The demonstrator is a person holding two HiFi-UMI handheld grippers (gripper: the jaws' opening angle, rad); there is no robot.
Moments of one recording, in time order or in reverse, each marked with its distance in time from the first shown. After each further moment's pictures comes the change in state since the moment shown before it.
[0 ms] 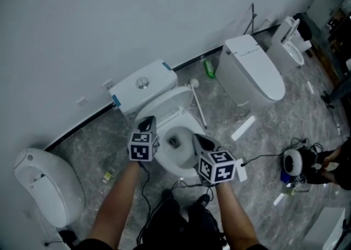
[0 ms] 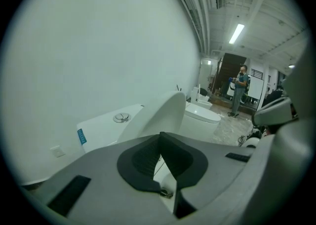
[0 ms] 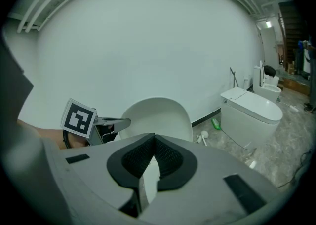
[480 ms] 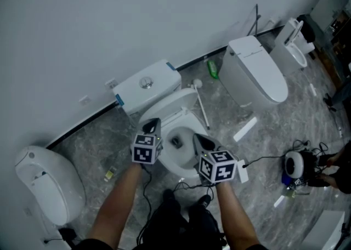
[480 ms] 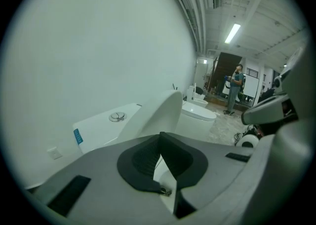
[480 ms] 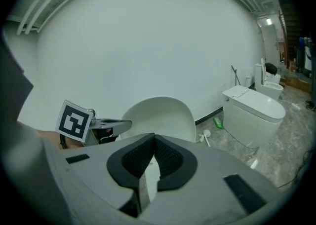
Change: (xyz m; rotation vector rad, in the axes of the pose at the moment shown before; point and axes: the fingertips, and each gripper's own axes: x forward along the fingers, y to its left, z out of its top) left arm -0.004 -0.011 -0.003 0.024 0.008 -0.044; right arm 0.009 0.005 0.000 0.008 0.006 0.017
